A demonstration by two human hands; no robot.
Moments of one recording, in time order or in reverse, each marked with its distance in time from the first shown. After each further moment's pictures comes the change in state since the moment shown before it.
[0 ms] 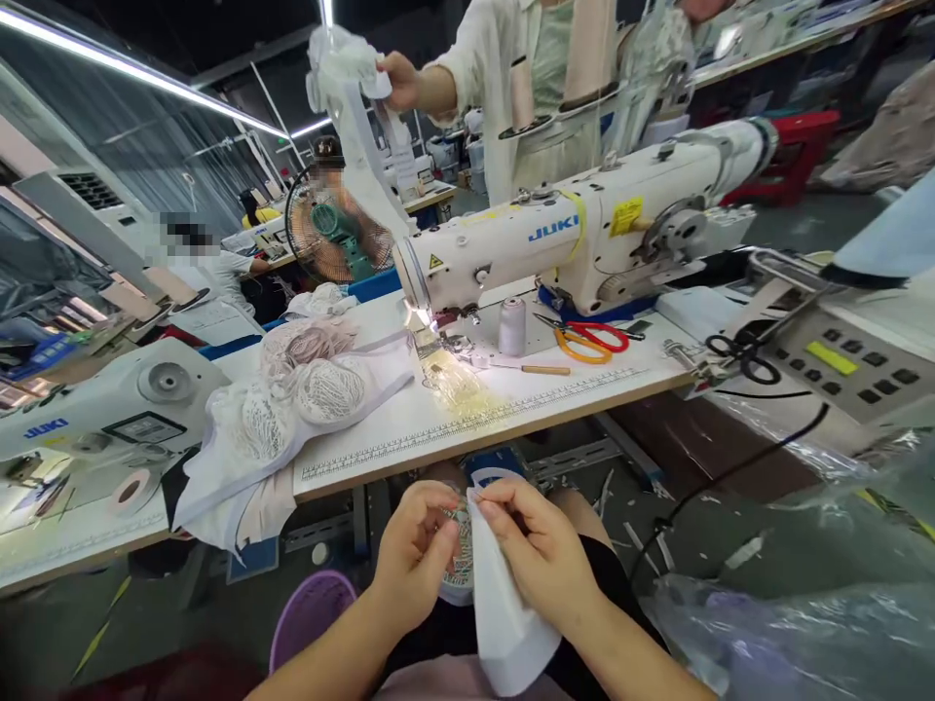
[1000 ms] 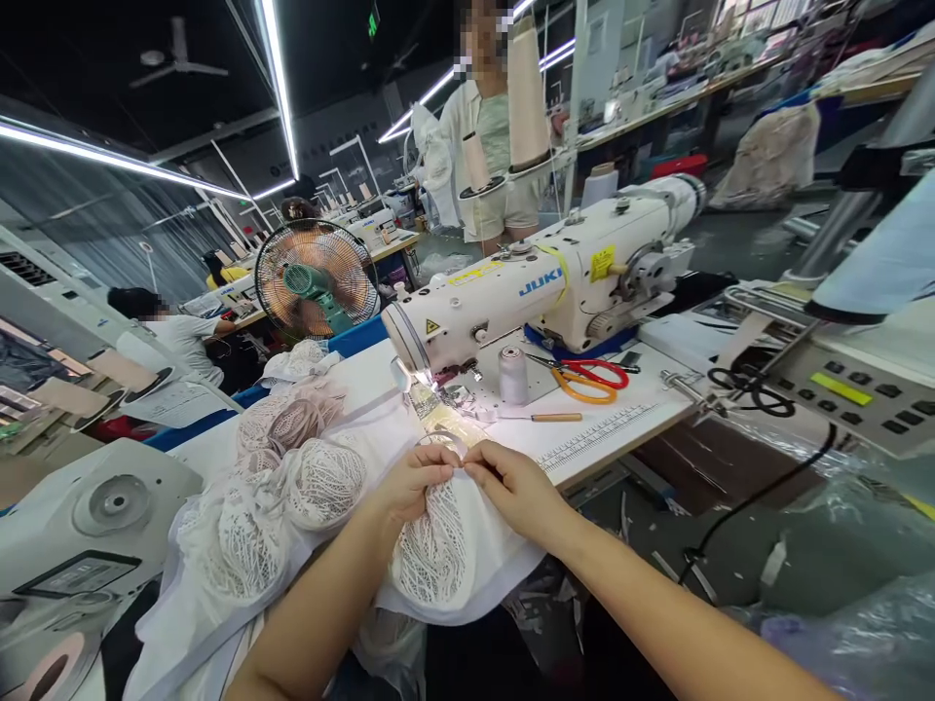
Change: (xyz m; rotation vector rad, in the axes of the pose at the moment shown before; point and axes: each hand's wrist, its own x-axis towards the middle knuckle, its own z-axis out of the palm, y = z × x) left_hand 0.185 -0.023 -0.063 -0.638 -0.454 -0.380; right_hand 0.130 -0.001 0.013 -0.296 -0.101 -0.063
